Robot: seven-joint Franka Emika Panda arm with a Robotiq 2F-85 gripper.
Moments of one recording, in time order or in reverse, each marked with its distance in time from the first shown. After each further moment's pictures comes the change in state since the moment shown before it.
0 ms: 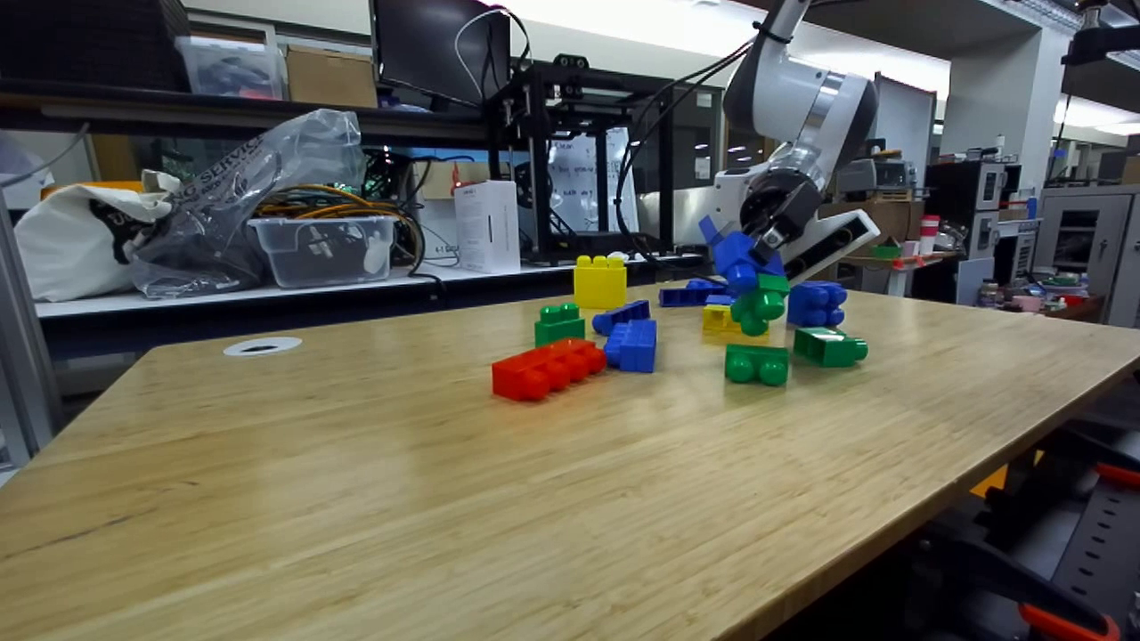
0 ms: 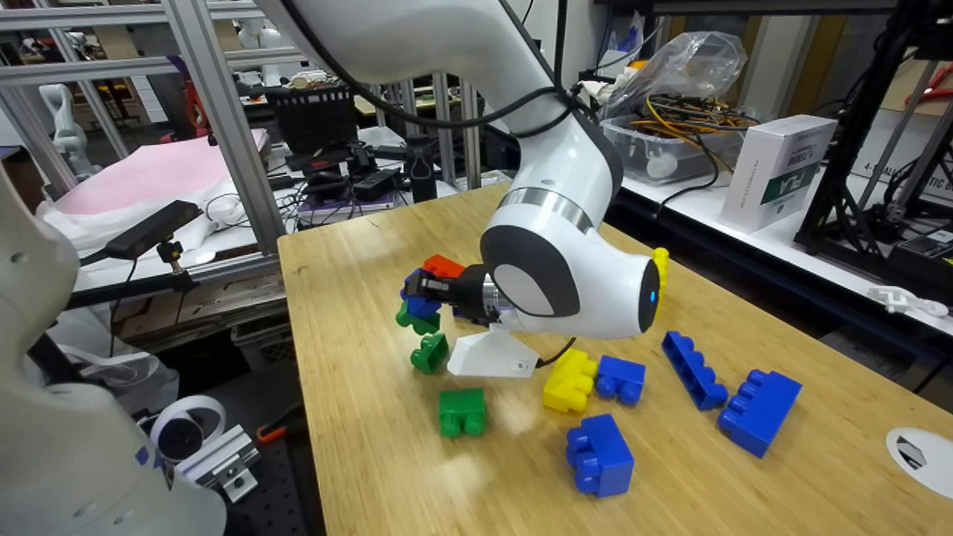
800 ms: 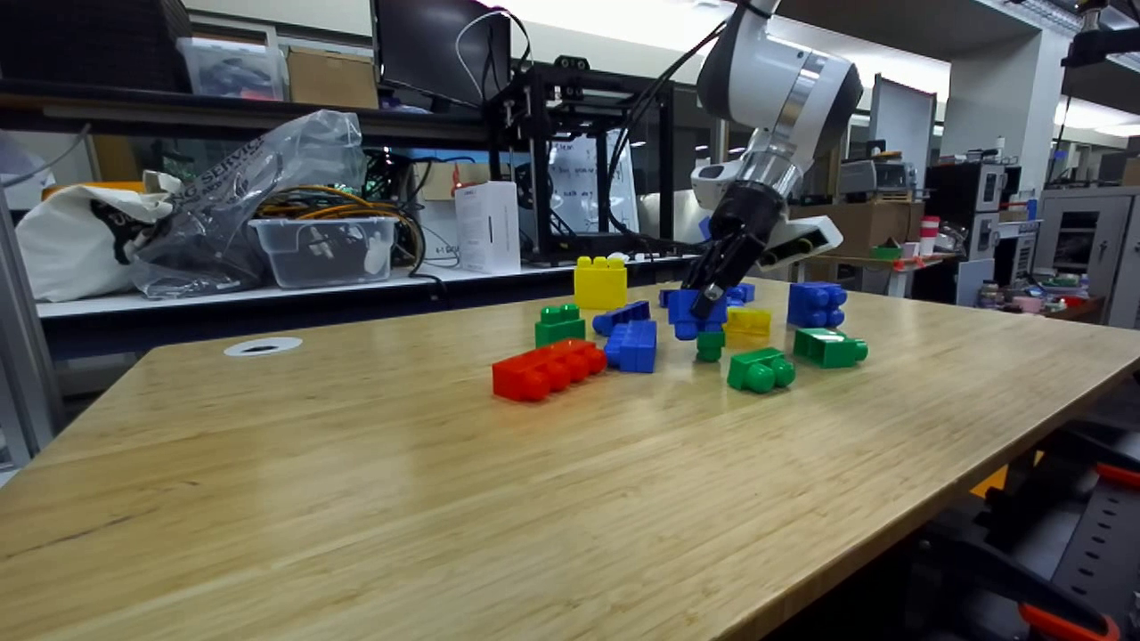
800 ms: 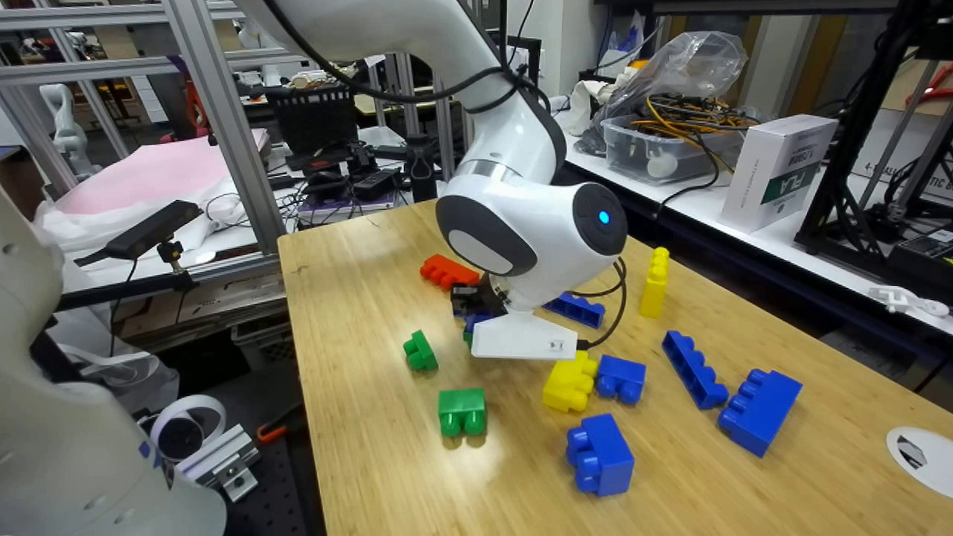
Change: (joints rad) arm 0.120 -0.081 0.029 -0.094 0.103 0.602 0.033
